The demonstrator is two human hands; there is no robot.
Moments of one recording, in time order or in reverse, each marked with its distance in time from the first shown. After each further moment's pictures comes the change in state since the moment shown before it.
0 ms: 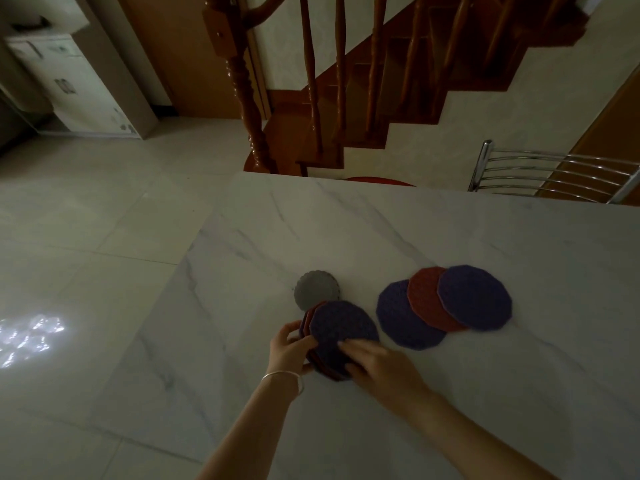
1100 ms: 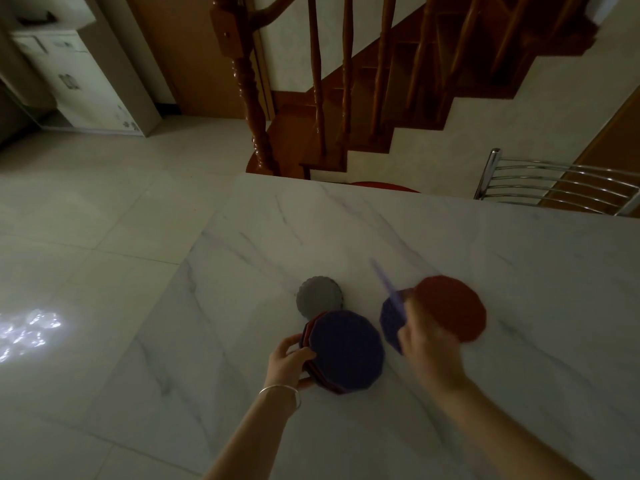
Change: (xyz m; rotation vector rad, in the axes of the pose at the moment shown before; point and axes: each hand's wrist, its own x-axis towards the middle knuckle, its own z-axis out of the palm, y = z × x) left_hand 0.007 -0.009 -0.010 -0.039 -0.001 -0.074; right_hand 0.016 0.018 -0.060 -0.264 0.537 0.189
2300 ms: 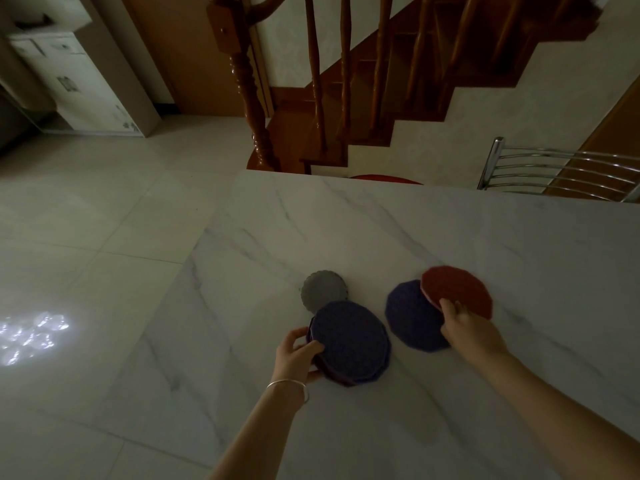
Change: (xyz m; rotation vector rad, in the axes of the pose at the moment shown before) left_hand 0.002 -0.003 -0.001 0.018 -0.026 0.050; right_hand 0.000 0.076 0.020 -0.302 -0.549 0.129
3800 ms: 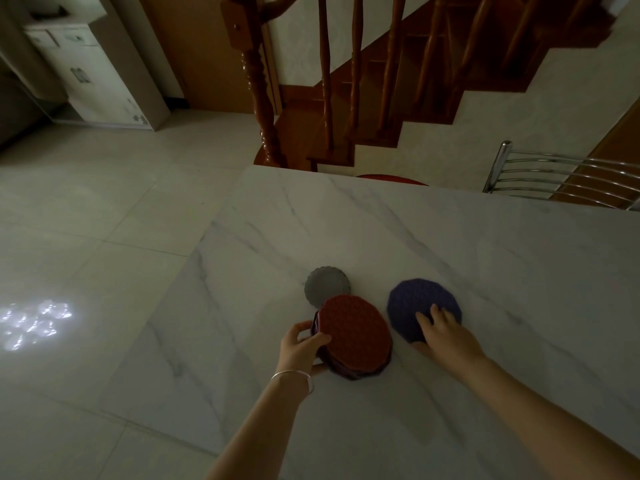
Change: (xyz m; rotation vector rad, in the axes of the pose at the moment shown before) left_hand -0.006 0.002 0.005 -0.026 0.006 -0.022; right_hand 0.000 -0.018 0.027 -0.112 -0.237 -0.144
